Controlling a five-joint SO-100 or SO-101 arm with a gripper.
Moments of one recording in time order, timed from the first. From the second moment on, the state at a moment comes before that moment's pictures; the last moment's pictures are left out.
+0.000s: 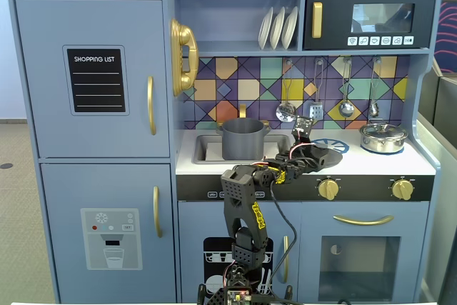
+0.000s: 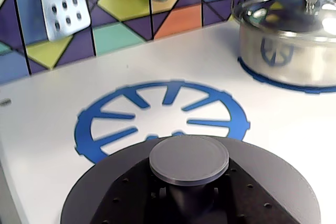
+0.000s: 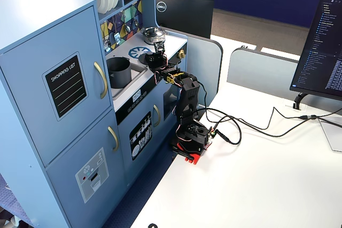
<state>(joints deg) 33.0 103.9 121.3 -21.6 -90.5</state>
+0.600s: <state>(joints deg) 33.0 102.4 123.4 -27.3 -91.1</state>
